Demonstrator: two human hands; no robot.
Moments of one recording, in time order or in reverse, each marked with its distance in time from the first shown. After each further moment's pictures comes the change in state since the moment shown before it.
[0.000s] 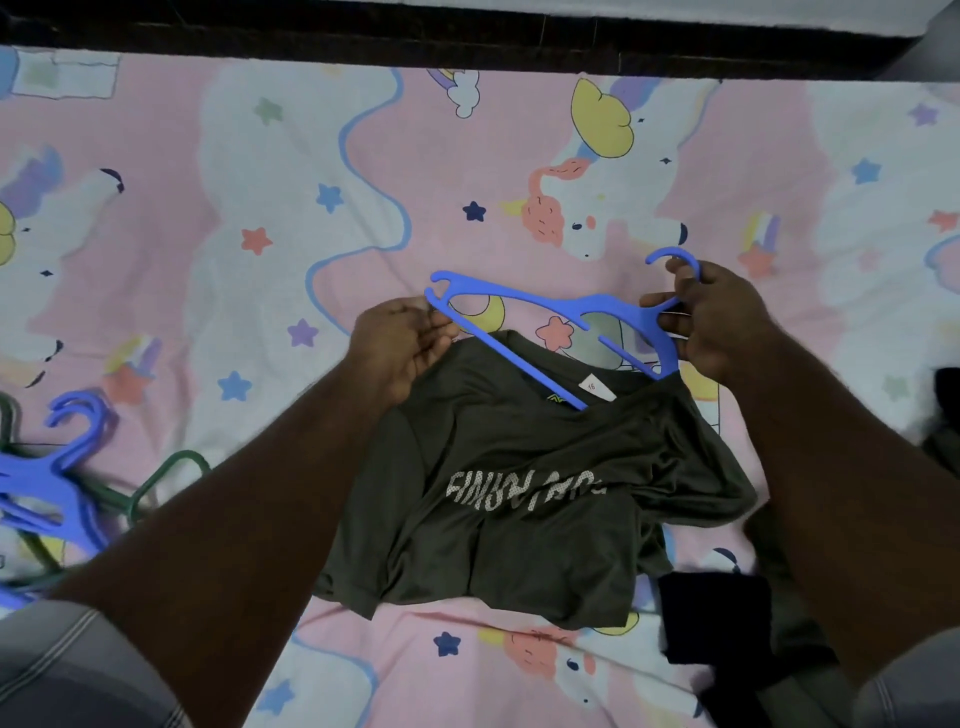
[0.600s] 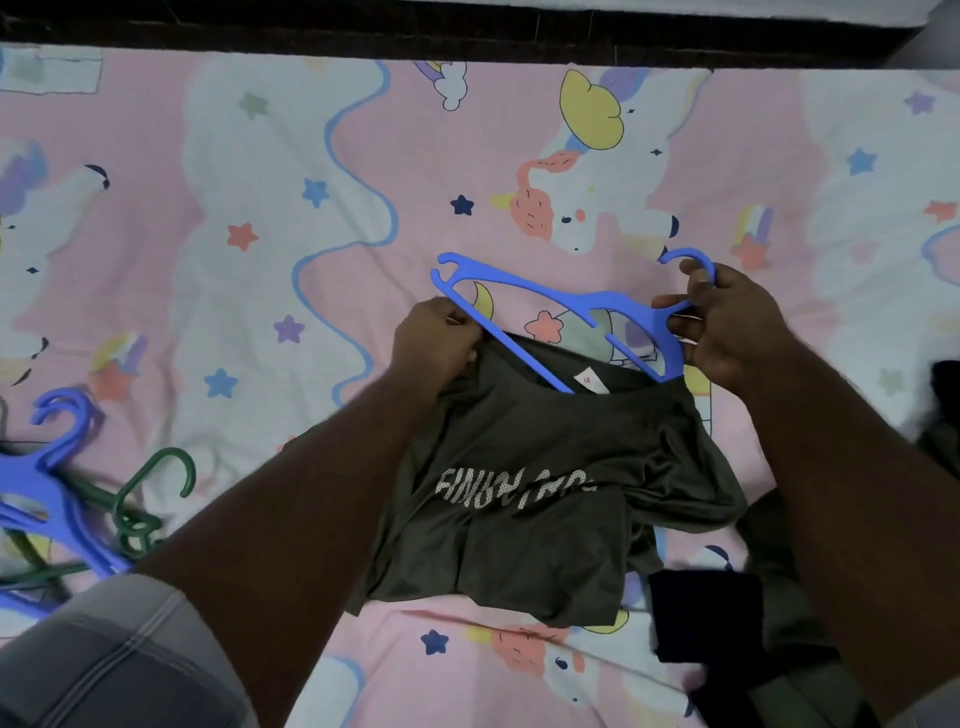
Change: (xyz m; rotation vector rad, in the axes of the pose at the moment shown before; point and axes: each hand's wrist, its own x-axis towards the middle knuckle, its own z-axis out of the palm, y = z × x) left_hand 0.000 -0.026 0.034 0.746 0.010 0.295; right_hand -0.007 0.007 -0.021 0.075 0.024 0.027
